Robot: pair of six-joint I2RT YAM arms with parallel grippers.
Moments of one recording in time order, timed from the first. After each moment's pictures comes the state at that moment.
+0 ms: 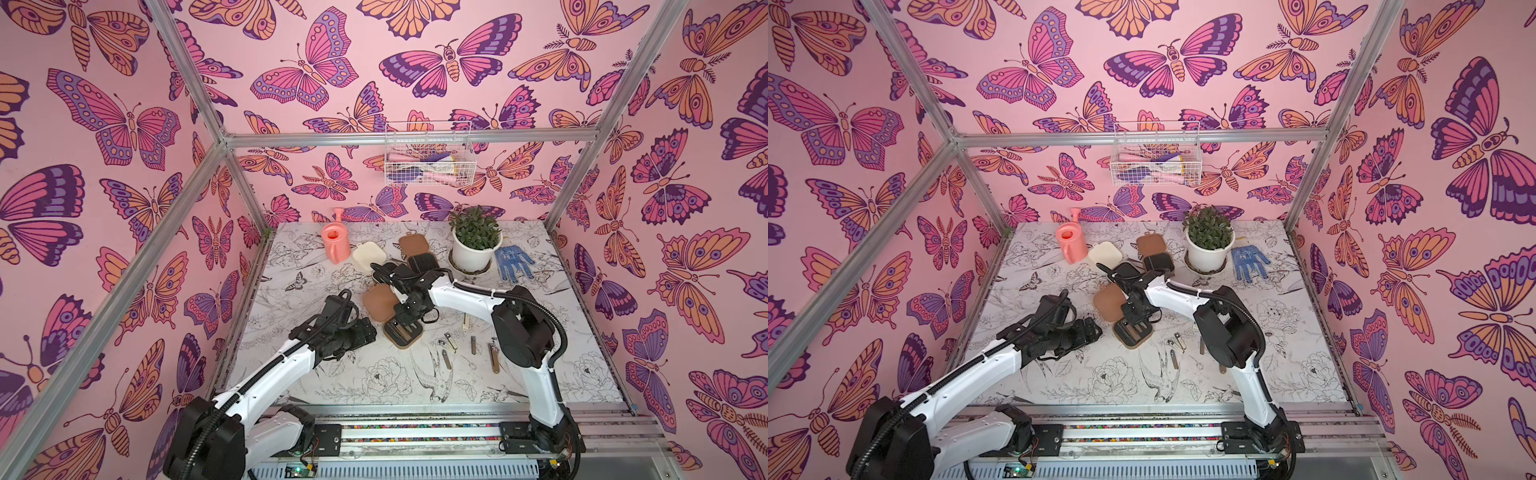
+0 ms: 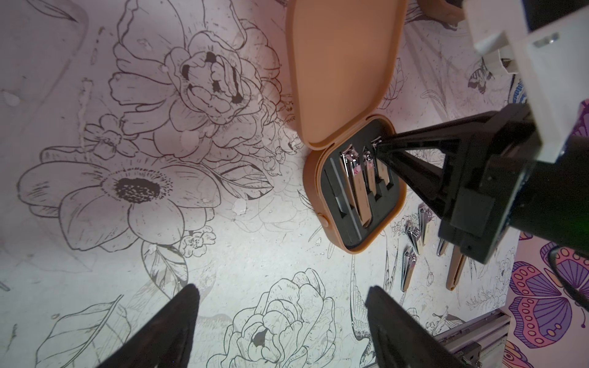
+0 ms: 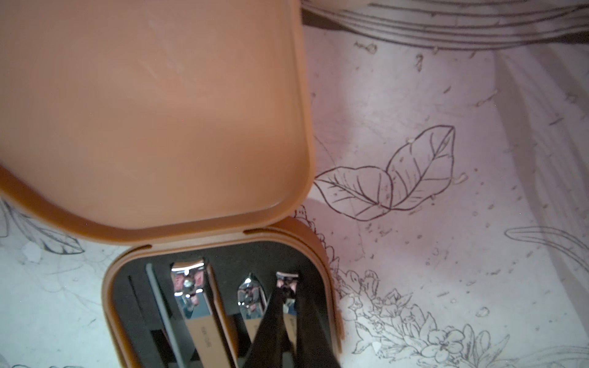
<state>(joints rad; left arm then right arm) -0.45 1.13 0.65 -0.51 0.17 -0.77 0.79 2.14 1.61 -0.77 0.03 0.26</state>
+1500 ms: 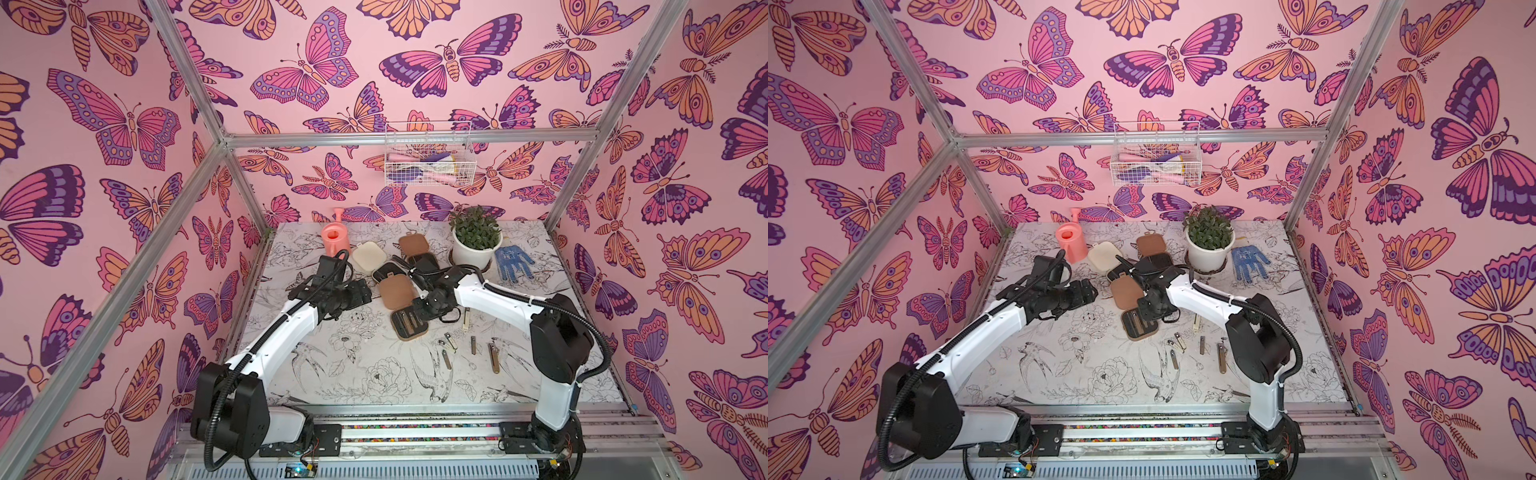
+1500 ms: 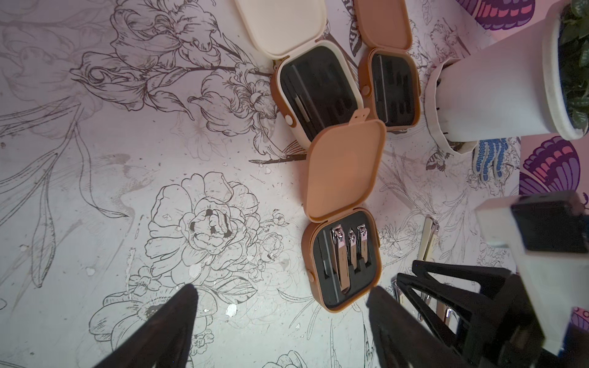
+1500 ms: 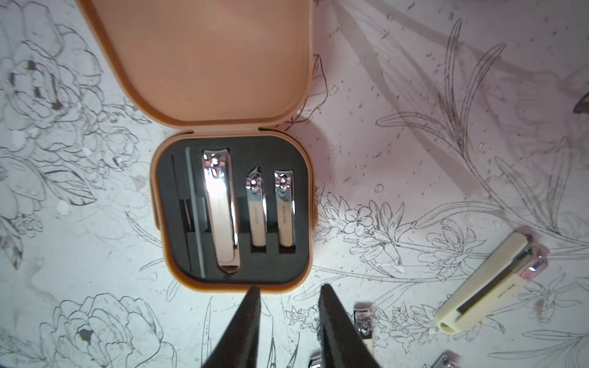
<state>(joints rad) -0.31 1.36 1.01 -0.56 0.16 -0.60 0.75 1.91 1.46 -0.83 0.05 0.39</state>
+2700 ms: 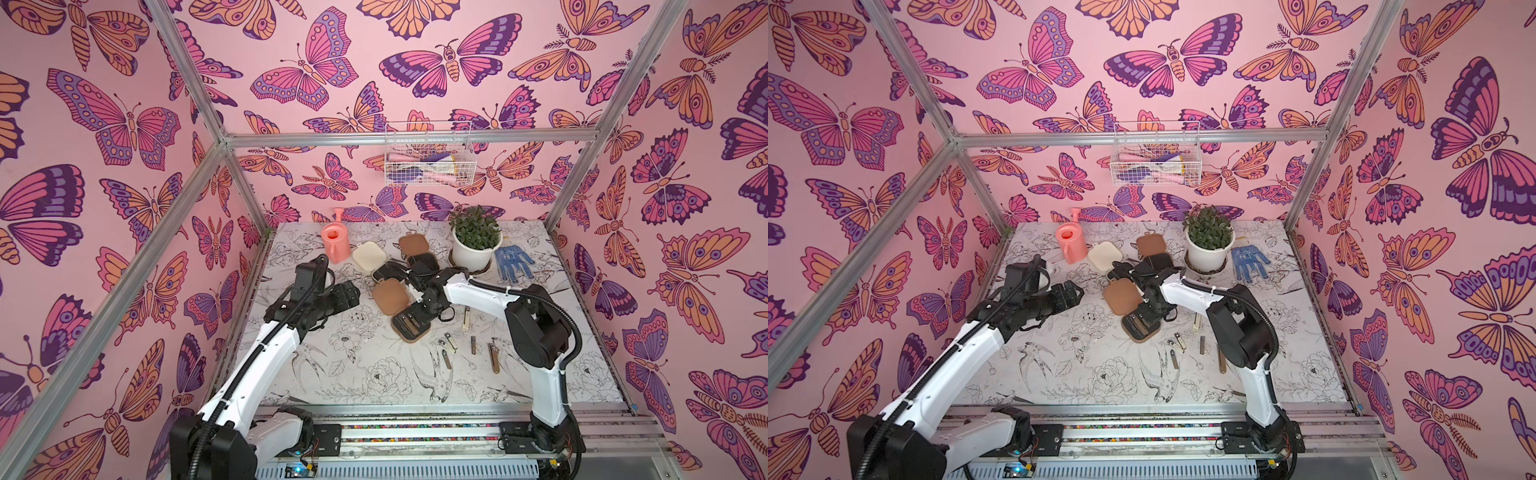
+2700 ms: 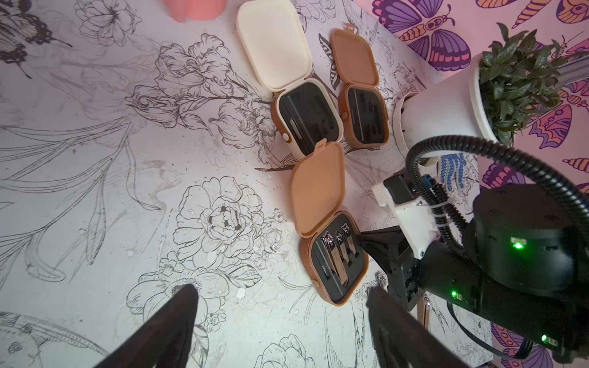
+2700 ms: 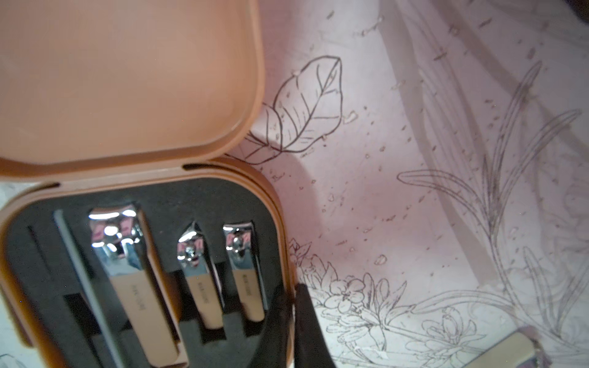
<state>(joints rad) -0.24 1.12 0.93 -0.60 0.17 -0.59 0.71 2.05 1.50 -0.78 0.08 0.09</state>
